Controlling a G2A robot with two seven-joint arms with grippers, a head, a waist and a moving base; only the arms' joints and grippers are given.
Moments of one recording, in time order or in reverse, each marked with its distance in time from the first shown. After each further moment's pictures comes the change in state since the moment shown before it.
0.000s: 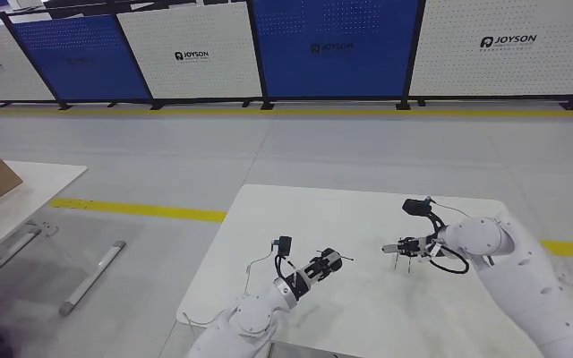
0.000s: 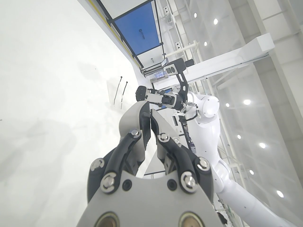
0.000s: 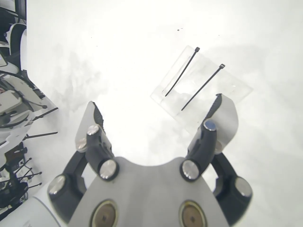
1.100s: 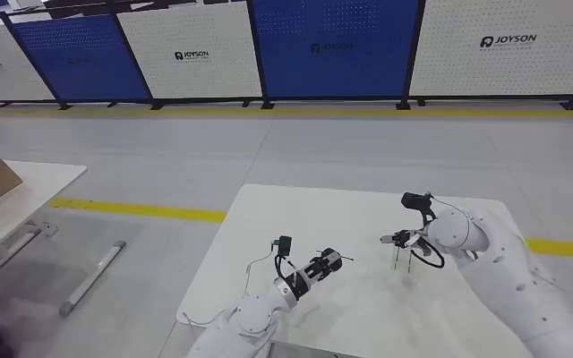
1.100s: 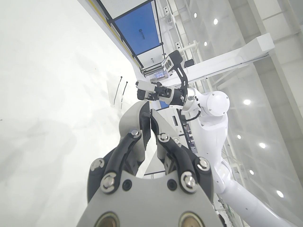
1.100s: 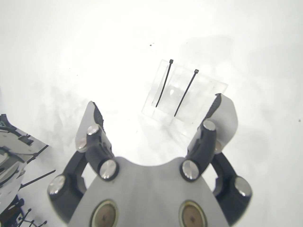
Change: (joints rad) left arm 0.000 0.000 0.000 0.000 0.000 0.000 0.000; right arm 0.043 -0.050 -0.081 -0.039 -0.152 0.347 -0.025
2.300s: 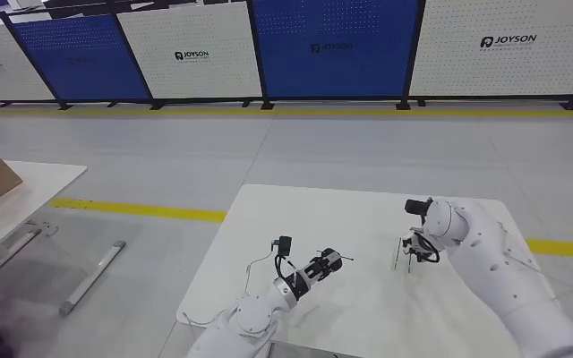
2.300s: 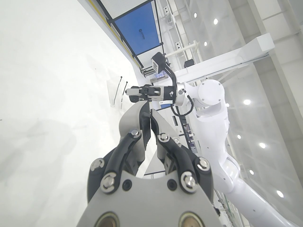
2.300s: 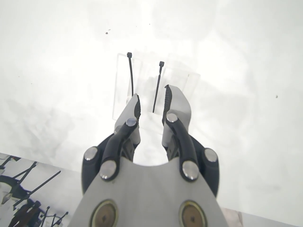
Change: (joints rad) left arm 0.000 0.000 0.000 0.000 0.000 0.000 0.000; right arm 0.105 -0.137 -0.043 0.299 -0.133 0.050 0.131
